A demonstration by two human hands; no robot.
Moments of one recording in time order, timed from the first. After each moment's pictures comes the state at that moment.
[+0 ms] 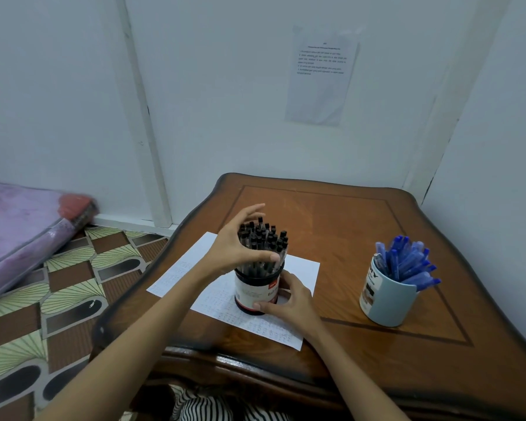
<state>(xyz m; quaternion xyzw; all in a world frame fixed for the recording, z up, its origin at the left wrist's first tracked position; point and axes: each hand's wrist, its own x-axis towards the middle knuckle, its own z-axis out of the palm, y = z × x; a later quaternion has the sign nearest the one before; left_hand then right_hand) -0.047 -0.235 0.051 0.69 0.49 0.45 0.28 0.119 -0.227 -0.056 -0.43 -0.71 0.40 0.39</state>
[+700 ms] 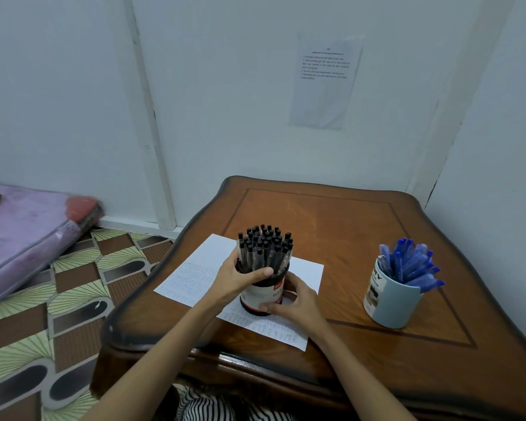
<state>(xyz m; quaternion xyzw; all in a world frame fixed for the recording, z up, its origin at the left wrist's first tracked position) -0.042 -0.254 0.004 0.56 0.51 0.51 0.41 0.122 -0.227 -0.056 -0.44 -0.70 0.42 0.39</state>
